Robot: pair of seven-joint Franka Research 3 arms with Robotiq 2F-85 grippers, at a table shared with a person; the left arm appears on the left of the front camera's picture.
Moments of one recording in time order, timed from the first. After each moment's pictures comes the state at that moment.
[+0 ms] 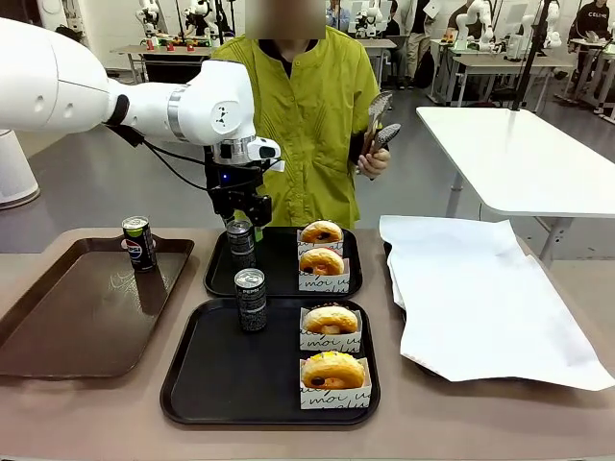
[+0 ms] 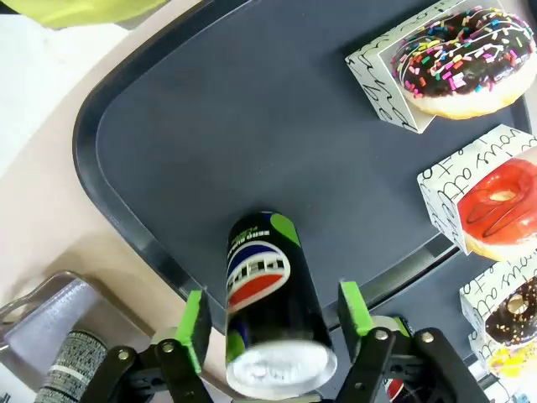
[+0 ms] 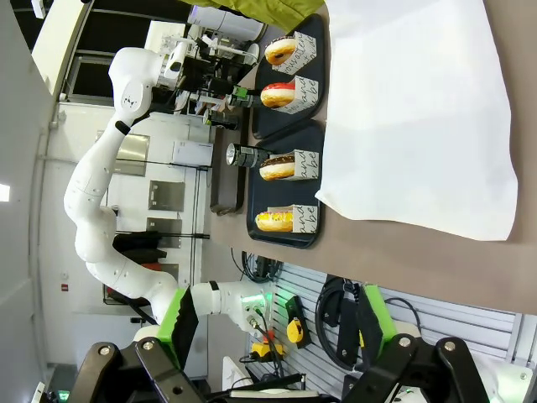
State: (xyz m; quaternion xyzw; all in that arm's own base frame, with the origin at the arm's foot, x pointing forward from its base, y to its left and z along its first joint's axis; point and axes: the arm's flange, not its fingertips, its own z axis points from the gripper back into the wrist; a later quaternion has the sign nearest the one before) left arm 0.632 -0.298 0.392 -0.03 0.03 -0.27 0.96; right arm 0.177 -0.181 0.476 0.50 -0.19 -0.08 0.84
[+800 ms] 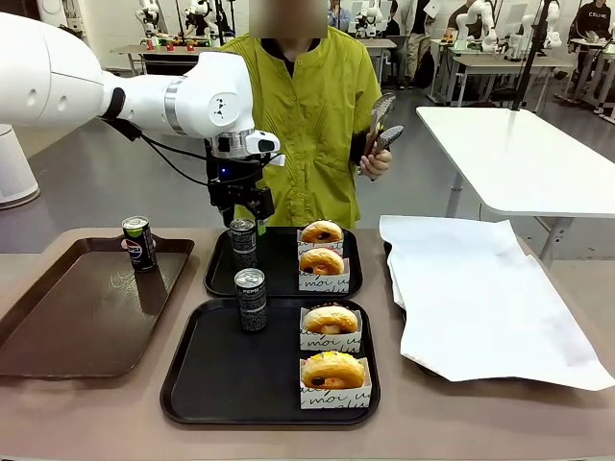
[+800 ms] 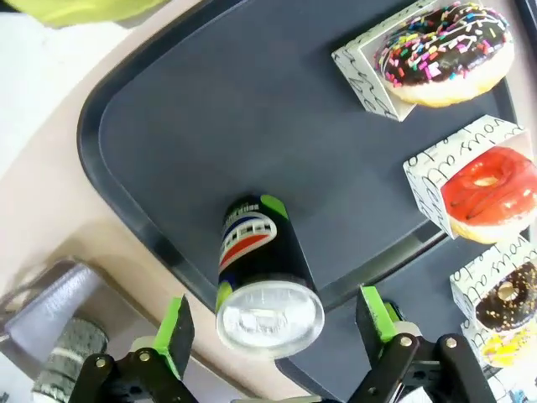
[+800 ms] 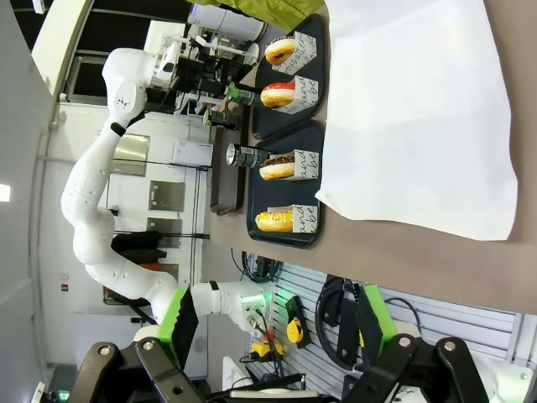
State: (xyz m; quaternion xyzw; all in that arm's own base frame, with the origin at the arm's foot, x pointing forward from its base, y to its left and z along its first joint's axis) left arm 0.625 -0.296 0.414 -0.03 0.03 -0.26 0.96; right arm 0.177 -0.181 0.476 0.50 -0.19 -0.08 0.84
